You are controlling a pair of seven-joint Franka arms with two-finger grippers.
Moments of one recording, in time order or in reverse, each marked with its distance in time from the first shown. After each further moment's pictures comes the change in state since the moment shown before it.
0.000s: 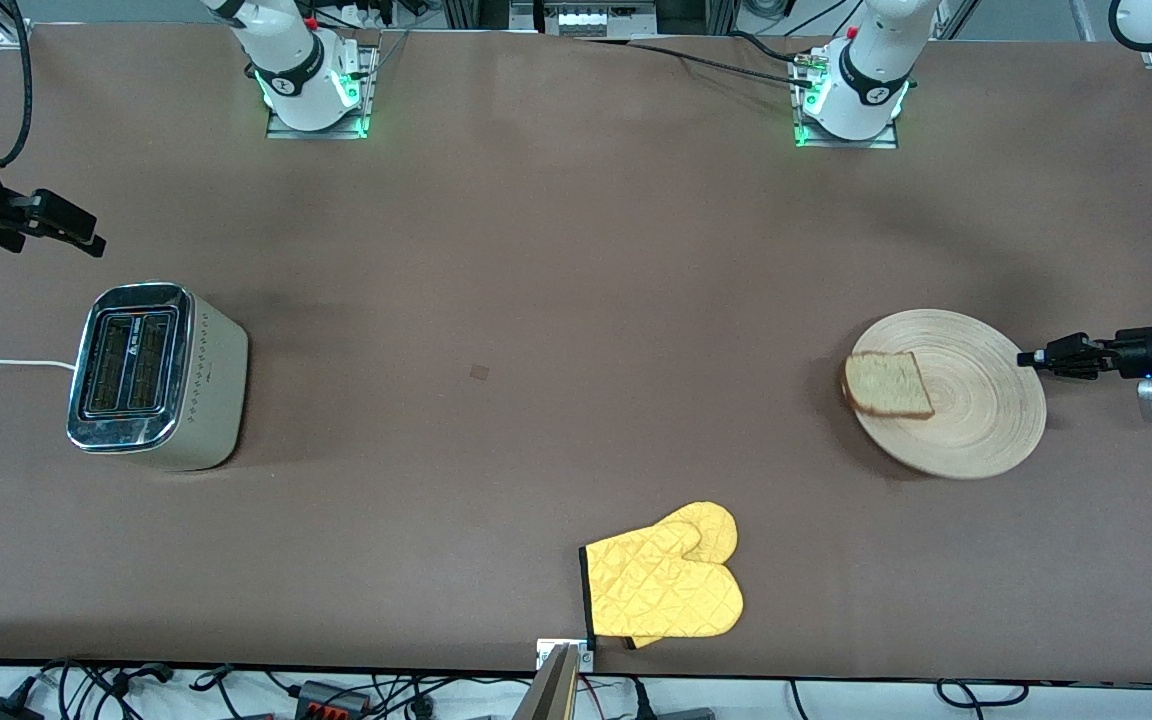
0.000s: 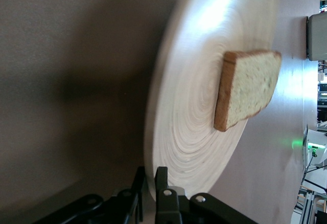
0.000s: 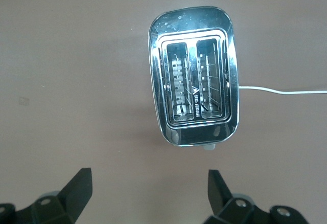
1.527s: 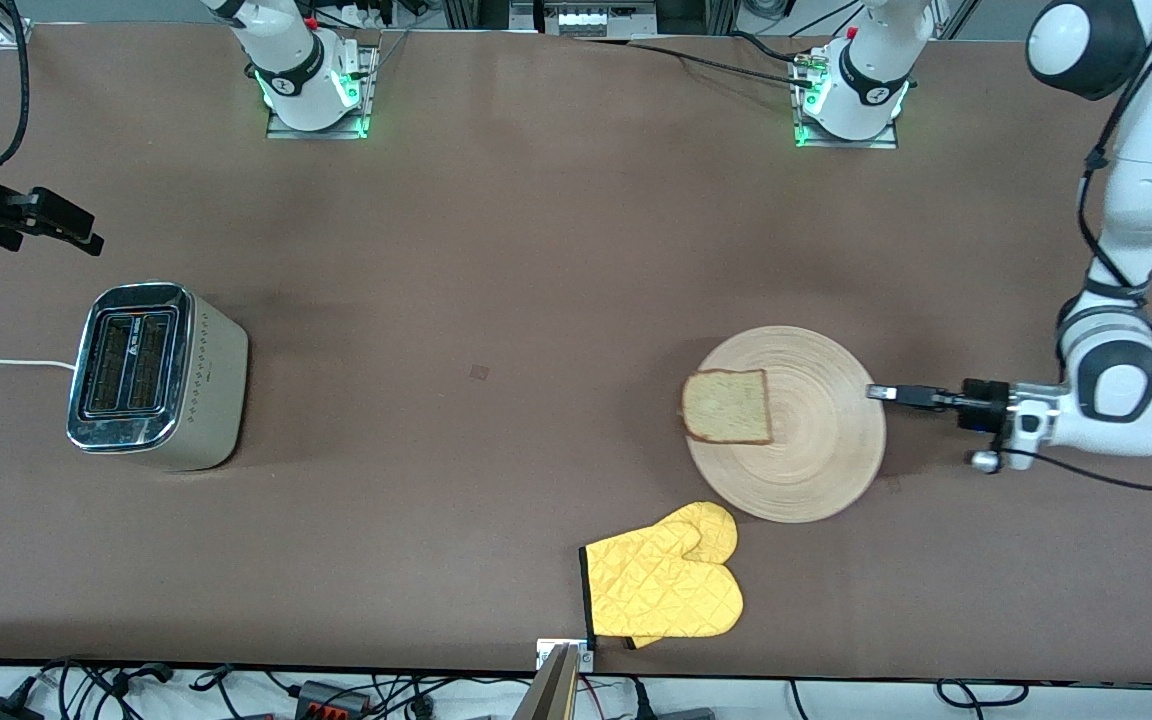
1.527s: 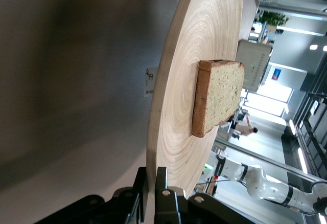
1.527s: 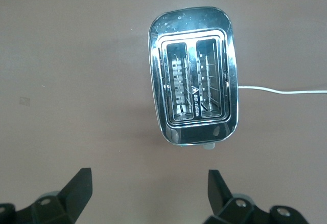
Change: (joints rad) left arm -0.395 0.061 -0.030 0.003 -0.371 -0.082 -0.470; right arm 0.000 0.000 0.000 0.008 0.000 -0.008 0.000
